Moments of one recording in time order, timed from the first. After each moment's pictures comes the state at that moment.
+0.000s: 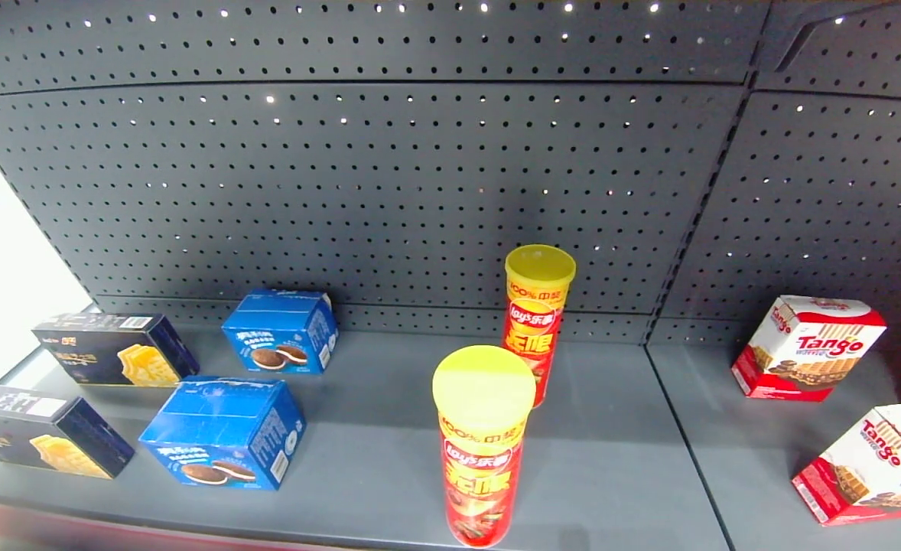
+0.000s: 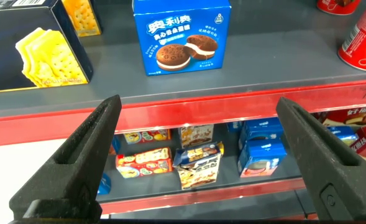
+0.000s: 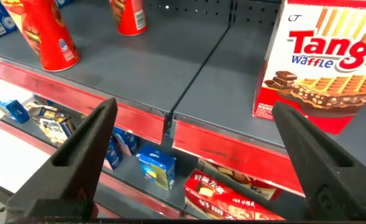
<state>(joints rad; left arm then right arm) -0.16 0.09 0.00 0.00 -0.01 0.01 0.38 0.00 0.00 0.00 0.00 0.00</state>
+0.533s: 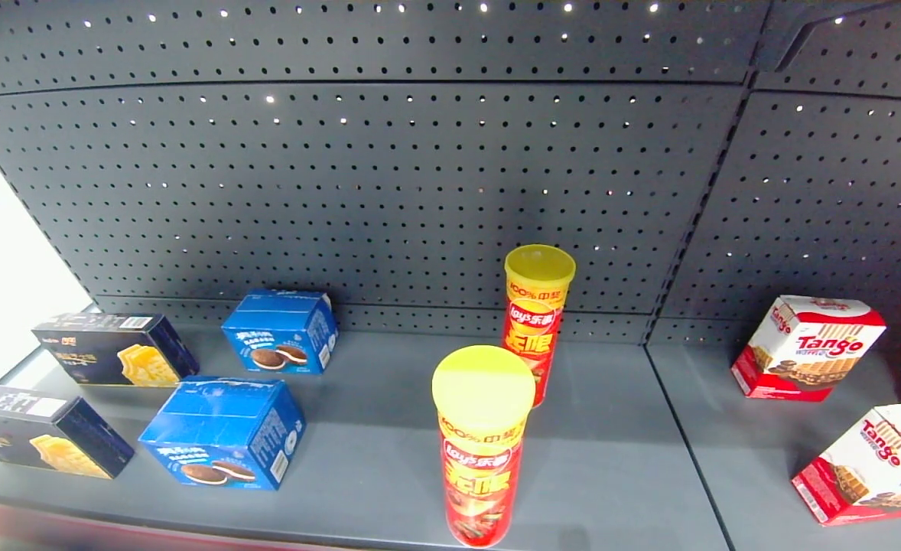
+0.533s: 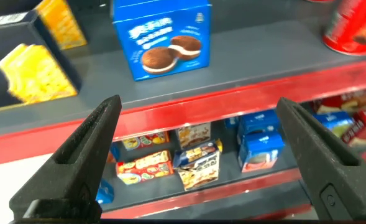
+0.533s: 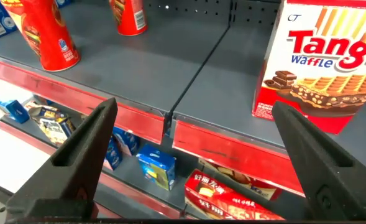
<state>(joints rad) -0.23 0.10 0.00 0.00 -0.06 0.11 0.38 0.00 0.00 0.00 0.00 0.00</state>
